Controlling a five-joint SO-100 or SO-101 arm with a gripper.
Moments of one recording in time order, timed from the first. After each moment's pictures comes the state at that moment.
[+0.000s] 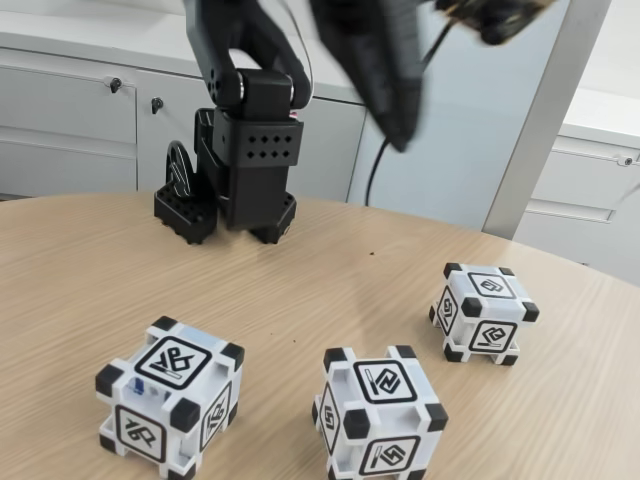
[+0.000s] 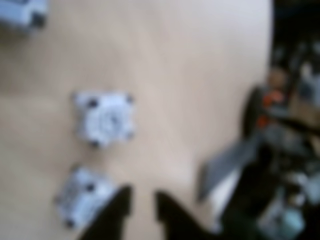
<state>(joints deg) 0.3 138.8 110.6 71.5 11.1</state>
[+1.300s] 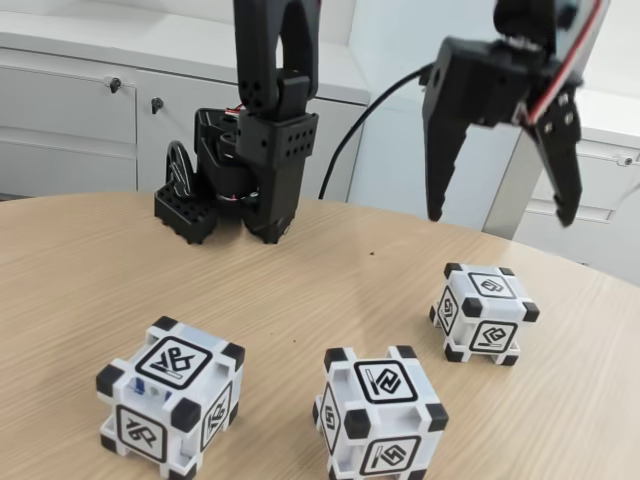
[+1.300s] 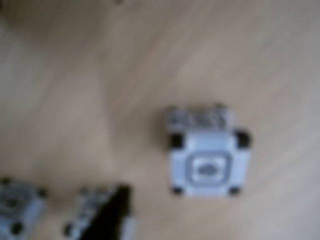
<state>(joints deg) -27.9 89.5 88.7 91.7 -32.0</state>
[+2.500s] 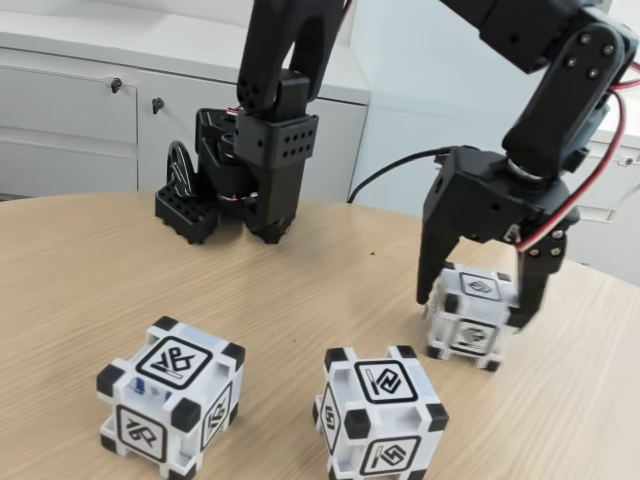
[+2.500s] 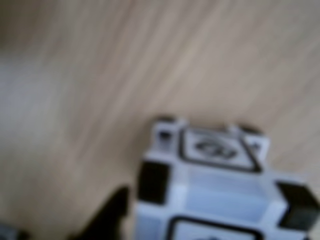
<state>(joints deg) -24.0 71.4 89.1 81.6 -28.9</state>
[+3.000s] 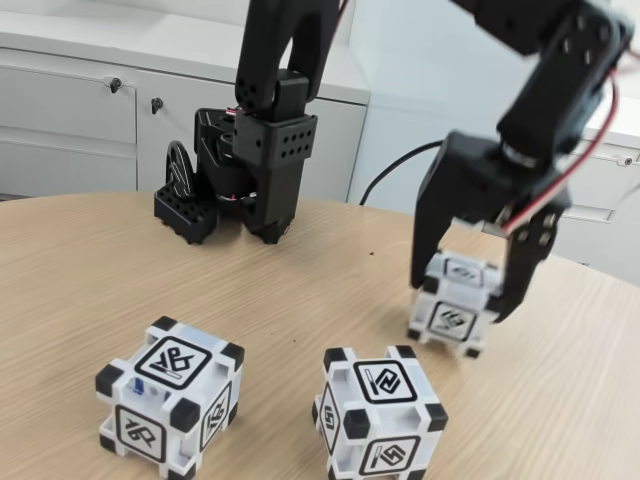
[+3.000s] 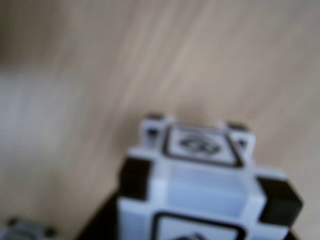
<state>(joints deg) -23.7 78.0 89.2 82.6 -22.1</state>
